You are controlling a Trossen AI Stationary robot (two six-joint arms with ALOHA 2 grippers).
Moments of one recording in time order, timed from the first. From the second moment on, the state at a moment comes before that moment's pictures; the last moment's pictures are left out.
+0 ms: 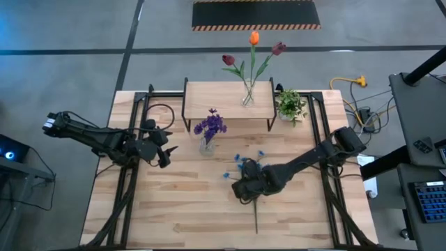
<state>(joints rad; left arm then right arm) -0.29 0.76 0.71 -0.78 -0.66 -0.41 0.40 1.86 1.24 -0.64 0.36 1.48</state>
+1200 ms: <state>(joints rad) -0.29 0.77 0.71 -0.74 -0.66 -0.41 0.23 1.86 1.22 -0.64 0.17 1.23</state>
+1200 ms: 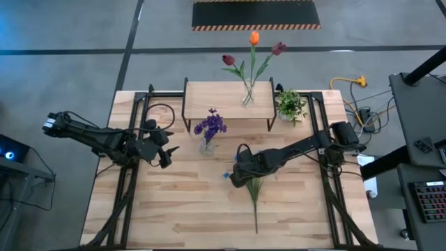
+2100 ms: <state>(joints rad) -0.29 0.77 0.71 -0.74 -0.66 -0.41 0.26 1.83 1.23 -0.80 0.11 1.39</state>
